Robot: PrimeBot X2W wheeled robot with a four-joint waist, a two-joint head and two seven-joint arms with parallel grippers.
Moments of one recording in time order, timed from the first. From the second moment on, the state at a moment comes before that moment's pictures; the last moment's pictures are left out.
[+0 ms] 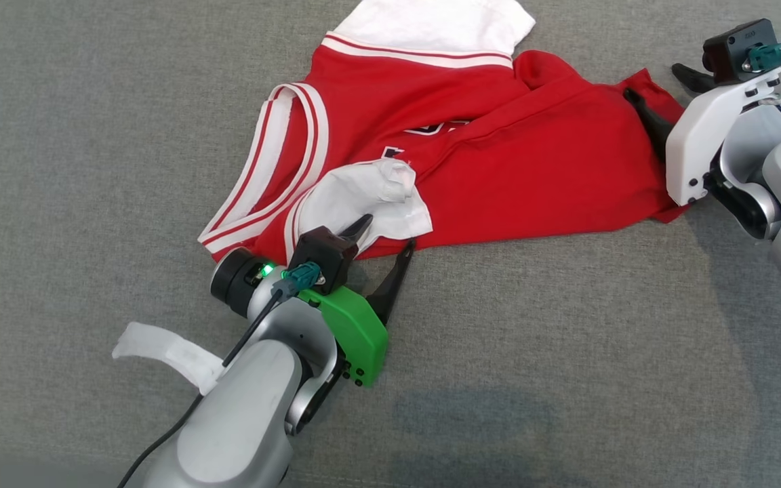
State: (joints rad) left arm -0.49 0.10 -0.60 0.32 -0.32 -0.09 0.10; right arm -0.99 -0.54 0.77 0.68 0.68 0.13 0.15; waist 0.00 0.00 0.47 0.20
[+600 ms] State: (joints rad) left arm -0.50 0.11 -0.59 0.32 -0.38 -0.09 0.11; right arm -1.05 -0.64 0.89 0.56 0.86 0.13 0.10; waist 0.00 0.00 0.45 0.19
